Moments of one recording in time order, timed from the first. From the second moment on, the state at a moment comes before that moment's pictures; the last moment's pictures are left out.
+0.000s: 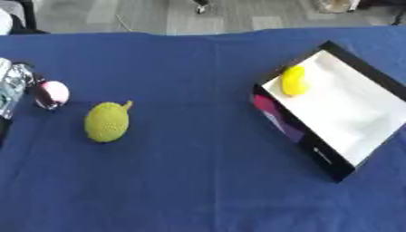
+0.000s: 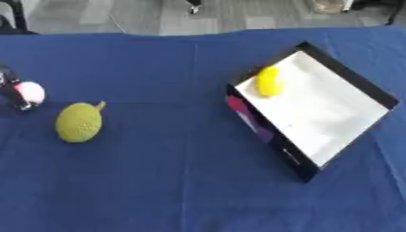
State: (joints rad) left arm -0.95 0.50 -0.13 -0.73 -1.05 0.48 -0.73; right arm -0.34 -0.91 -0.16 -1.29 -0.49 -0.22 0.50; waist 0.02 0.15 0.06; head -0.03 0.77
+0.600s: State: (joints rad) left arm -0.96 0.56 -0.21 -1.02 -0.96 0.46 -0.75; right arm -0.33 -0.91 -0.16 -1.30 -0.53 -0.22 0.50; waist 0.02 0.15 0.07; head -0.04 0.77
